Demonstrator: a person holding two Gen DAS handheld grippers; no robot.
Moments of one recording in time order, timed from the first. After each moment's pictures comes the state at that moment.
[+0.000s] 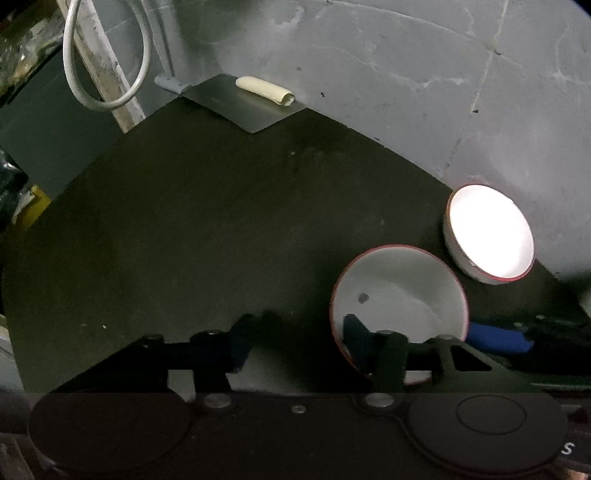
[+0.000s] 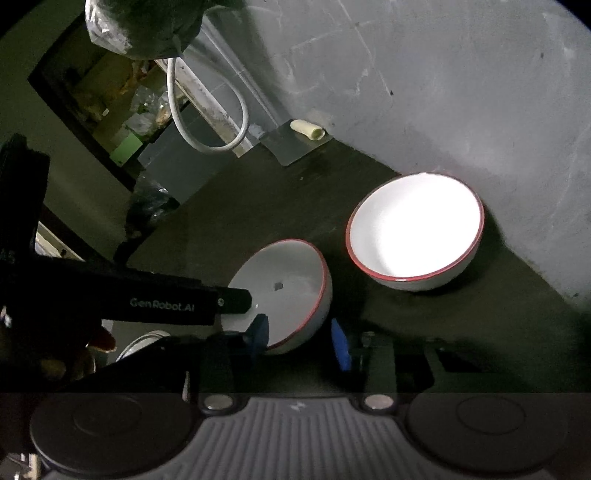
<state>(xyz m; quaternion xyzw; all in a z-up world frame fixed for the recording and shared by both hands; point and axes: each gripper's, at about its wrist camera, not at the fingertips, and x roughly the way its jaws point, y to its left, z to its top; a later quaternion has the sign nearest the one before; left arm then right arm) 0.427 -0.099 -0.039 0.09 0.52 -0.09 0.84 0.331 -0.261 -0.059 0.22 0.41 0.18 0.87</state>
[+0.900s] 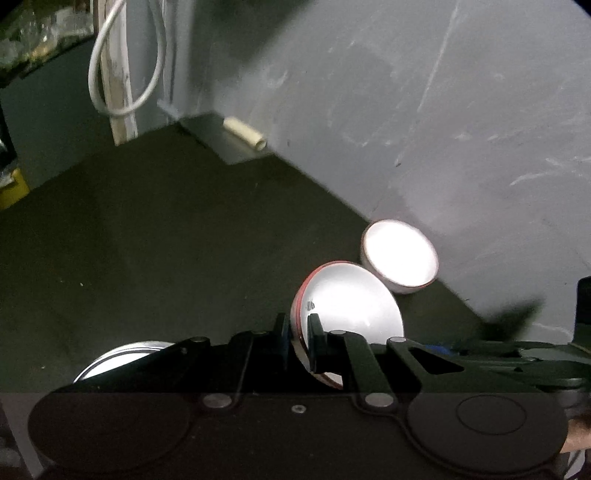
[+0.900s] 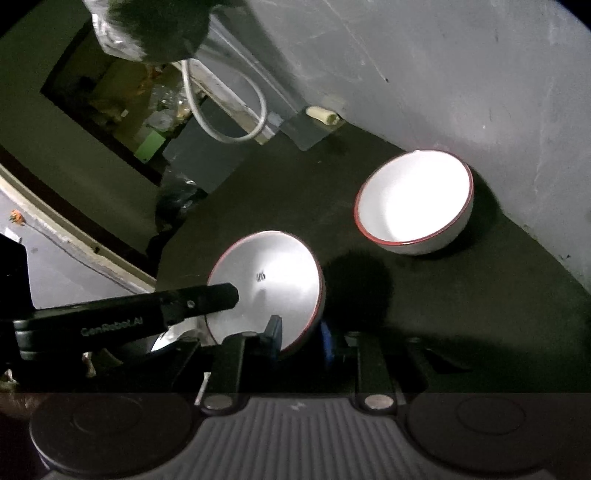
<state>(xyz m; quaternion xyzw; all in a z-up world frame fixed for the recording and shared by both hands) 0.346 -0.089 -0.004 -0.02 0.44 -0.14 0.89 0.303 -0.280 -0.050 0.26 0.42 0.23 0.84</state>
